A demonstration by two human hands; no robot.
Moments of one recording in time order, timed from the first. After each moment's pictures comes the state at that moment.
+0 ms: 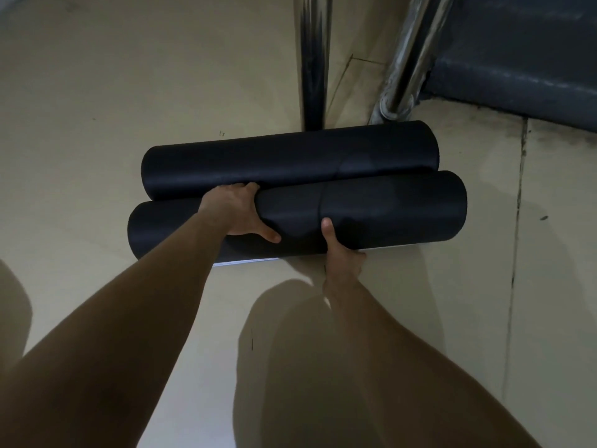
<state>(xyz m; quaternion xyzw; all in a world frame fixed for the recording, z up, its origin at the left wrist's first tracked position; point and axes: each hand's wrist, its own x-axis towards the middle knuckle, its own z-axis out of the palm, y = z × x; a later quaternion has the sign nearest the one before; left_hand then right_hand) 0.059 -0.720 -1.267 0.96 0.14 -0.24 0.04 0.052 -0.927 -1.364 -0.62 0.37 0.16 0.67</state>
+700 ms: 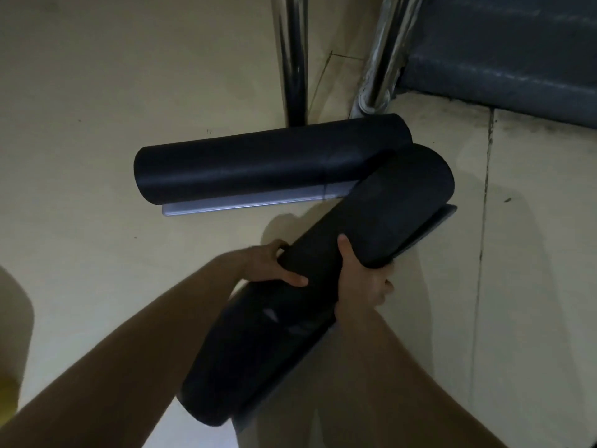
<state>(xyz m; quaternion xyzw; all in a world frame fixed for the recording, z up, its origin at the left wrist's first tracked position) -0.001 -0.792 -1.276 0.83 0.13 -0.46 0.29 -0.005 -0.987 -1.303 -0.70 0.45 0.16 0.53</state>
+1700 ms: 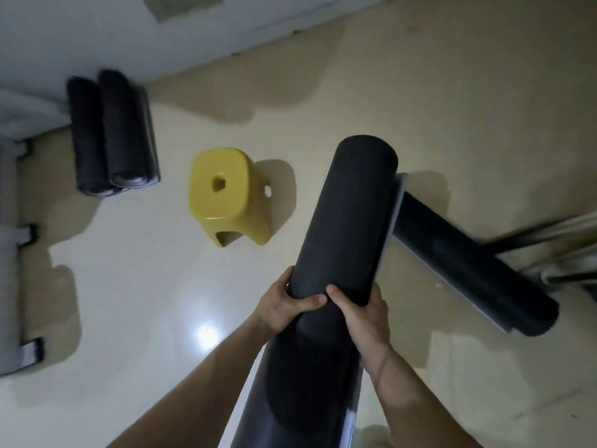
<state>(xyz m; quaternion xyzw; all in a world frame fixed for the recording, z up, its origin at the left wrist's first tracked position) -0.387 -0.718 -0.864 0.47 0.53 0.08 0.70 -0.229 -0.809 -0.873 -0.79 -0.09 0.48 0.37</state>
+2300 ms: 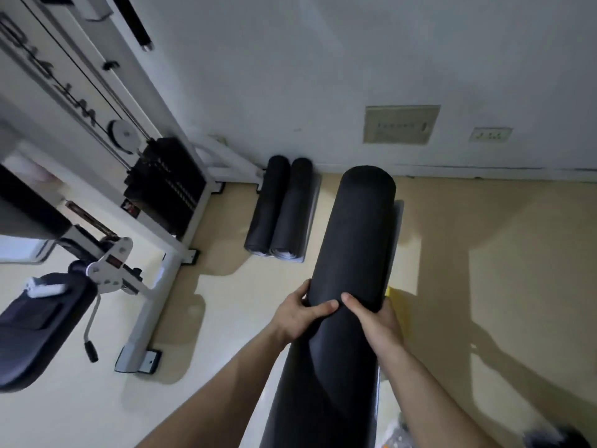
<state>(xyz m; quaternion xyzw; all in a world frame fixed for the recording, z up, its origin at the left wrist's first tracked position) -0.677 -0.383 -0.701 0.38 0.62 0.26 0.63 -0.492 -0.378 -0.724 -0.69 -0.27 0.60 0.30</state>
